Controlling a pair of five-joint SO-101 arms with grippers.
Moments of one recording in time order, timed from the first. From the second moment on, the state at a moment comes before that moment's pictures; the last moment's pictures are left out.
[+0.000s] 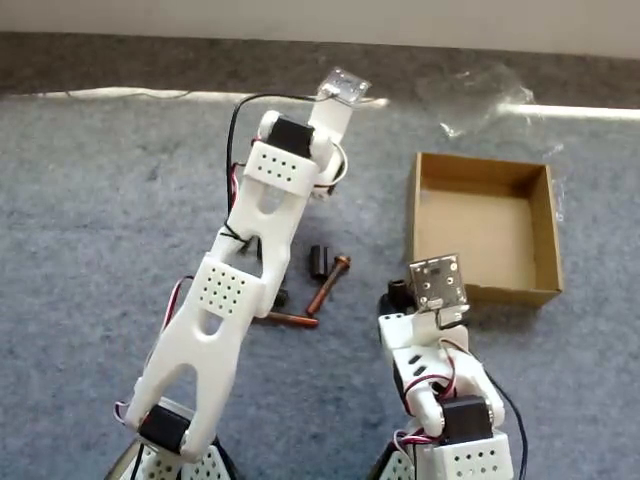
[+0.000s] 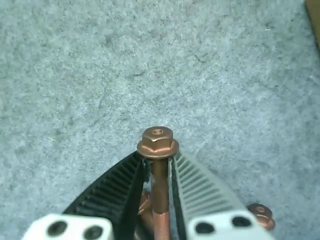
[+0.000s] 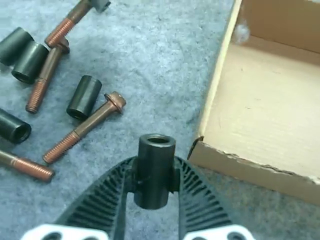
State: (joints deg) left arm 17.1 70.9 -92.3 100.4 0.8; right arm -14.9 -104.6 93.4 55.3 6.3
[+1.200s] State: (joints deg) left arm 17.3 1.6 -20.8 99.2 -3.6; right arm -26.5 -104.5 95.1 39.2 6.3
